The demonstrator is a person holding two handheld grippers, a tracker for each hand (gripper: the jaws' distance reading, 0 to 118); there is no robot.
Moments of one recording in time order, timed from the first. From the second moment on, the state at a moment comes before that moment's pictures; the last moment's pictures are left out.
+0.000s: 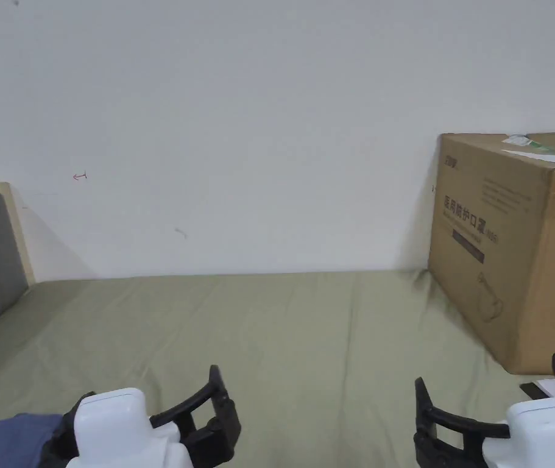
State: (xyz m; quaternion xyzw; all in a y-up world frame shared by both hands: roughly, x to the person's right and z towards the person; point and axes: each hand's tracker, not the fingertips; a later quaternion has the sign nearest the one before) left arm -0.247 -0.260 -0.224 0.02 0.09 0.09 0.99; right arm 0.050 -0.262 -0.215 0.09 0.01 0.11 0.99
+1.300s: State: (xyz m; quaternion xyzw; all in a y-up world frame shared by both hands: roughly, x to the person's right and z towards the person) left arm -0.230 -0.254 -0.213 0.03 0.06 -0.02 1.00; right arm 0.063 -0.272 -0.218 0.02 0.02 0.02 1.00
